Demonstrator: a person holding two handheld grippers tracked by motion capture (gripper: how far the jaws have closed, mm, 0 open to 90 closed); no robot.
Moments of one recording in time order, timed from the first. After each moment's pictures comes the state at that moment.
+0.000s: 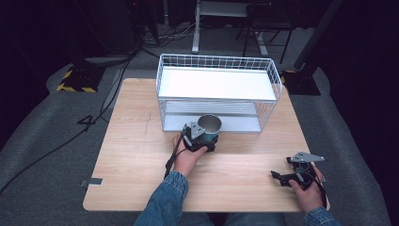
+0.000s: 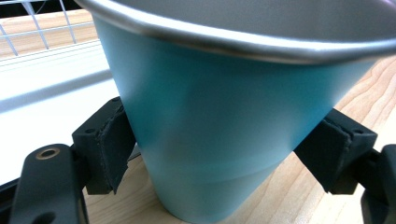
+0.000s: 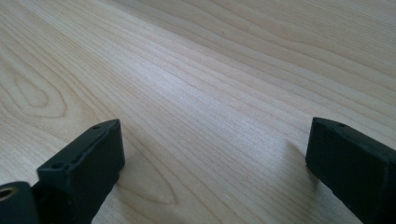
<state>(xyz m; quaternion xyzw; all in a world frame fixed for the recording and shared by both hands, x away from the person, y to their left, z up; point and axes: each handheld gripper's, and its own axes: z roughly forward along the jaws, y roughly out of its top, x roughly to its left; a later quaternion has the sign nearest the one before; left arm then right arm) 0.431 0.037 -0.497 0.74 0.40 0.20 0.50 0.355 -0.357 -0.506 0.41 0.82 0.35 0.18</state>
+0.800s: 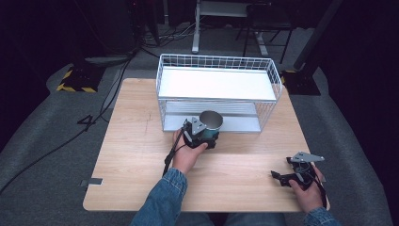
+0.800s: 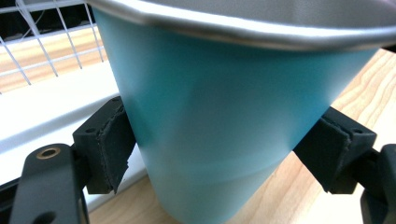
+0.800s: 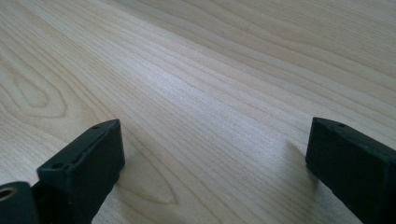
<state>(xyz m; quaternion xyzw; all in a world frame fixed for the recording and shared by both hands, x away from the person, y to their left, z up) 0.434 0.038 -0.469 0.75 0.38 0.21 0.49 0.355 -0.357 -0.506 0.41 0.82 0.35 0.18</state>
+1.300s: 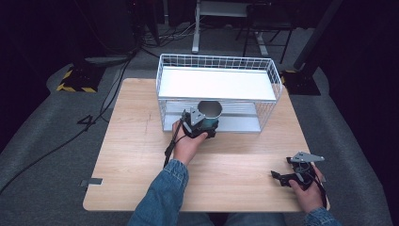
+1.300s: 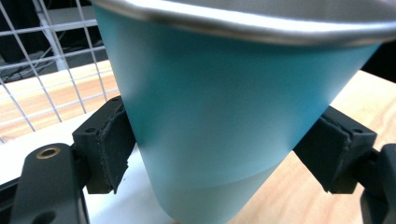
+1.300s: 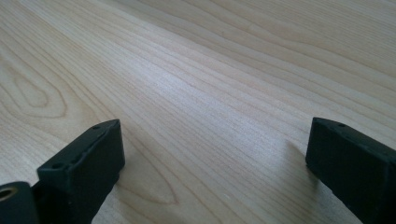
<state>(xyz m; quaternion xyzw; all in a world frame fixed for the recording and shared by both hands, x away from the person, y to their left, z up) 0.458 0.039 -0.453 0.72 0.40 0.23 0.52 0.355 -0.357 -0.505 0.41 0.82 0.35 0.18</state>
